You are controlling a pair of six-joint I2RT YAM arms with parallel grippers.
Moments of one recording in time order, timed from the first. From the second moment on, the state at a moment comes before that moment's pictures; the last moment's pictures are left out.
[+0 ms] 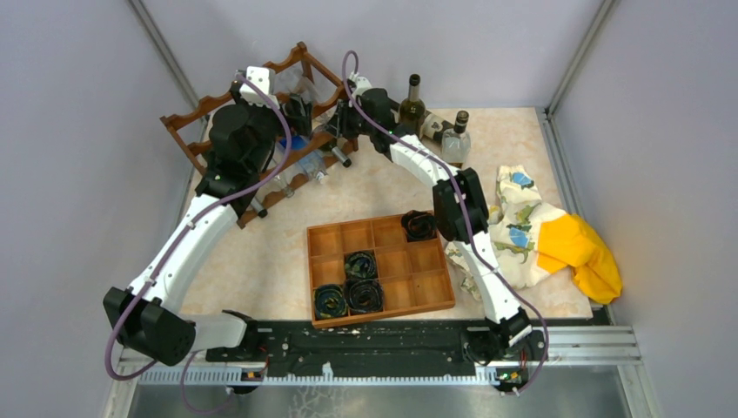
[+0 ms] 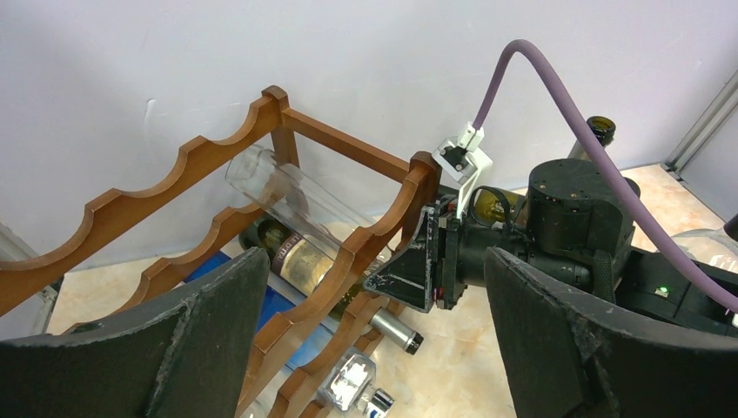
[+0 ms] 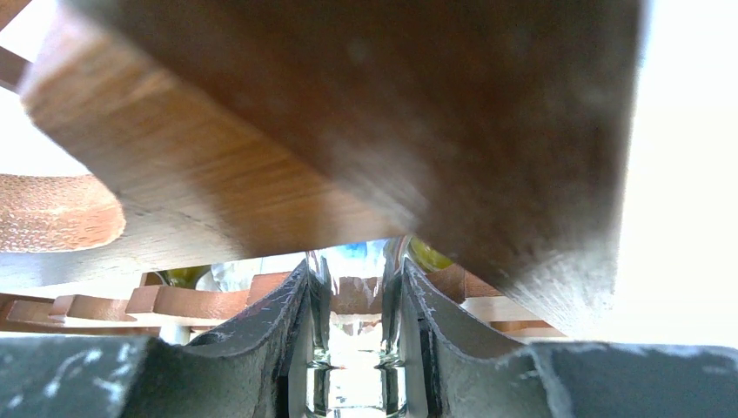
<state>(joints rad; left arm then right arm) -0.37 1.28 1.27 0.10 -0.12 -0.02 0.56 2.49 2.25 -0.01 -0.35 0.43</state>
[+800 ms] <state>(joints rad) -0.37 1.28 1.27 0.11 -0.12 -0.04 0.56 2.49 2.25 0.00 -0.34 0.44</state>
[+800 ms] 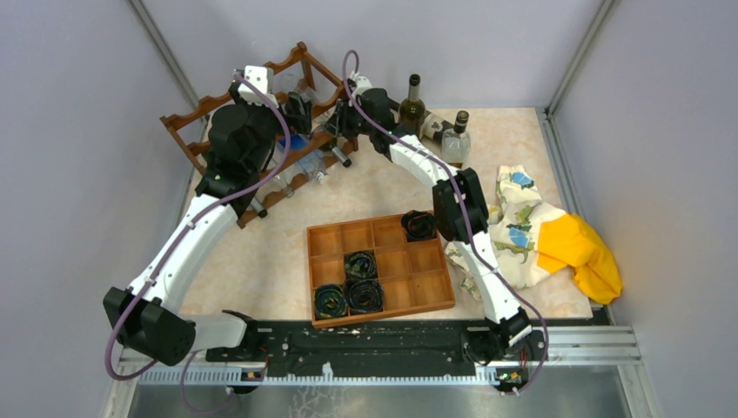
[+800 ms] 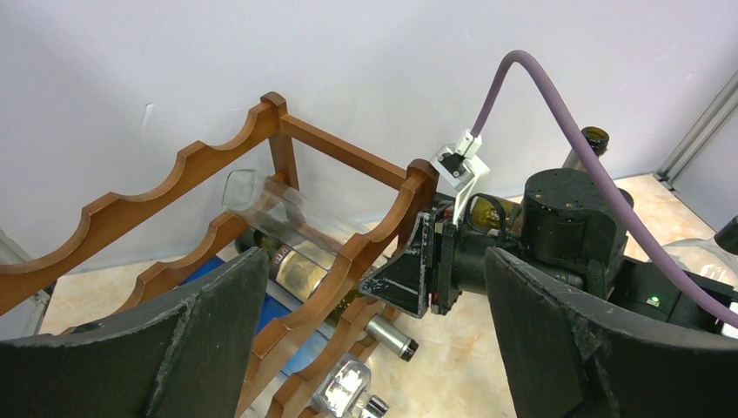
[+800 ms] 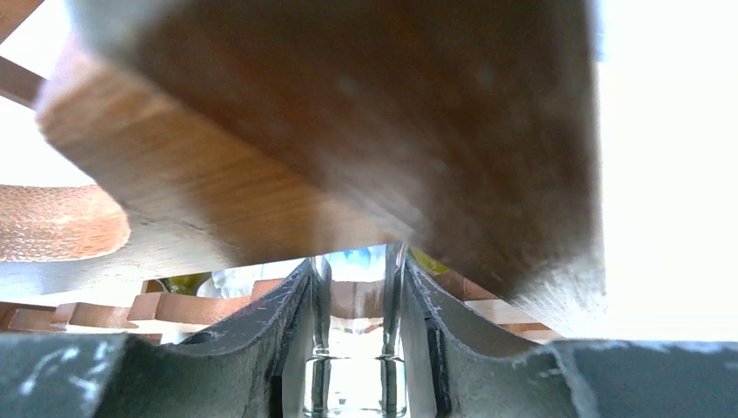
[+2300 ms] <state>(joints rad) -0.37 1.27 1.26 0.14 -0.09 -0.07 0.52 2.31 1.93 0.18 -0.44 0.23</state>
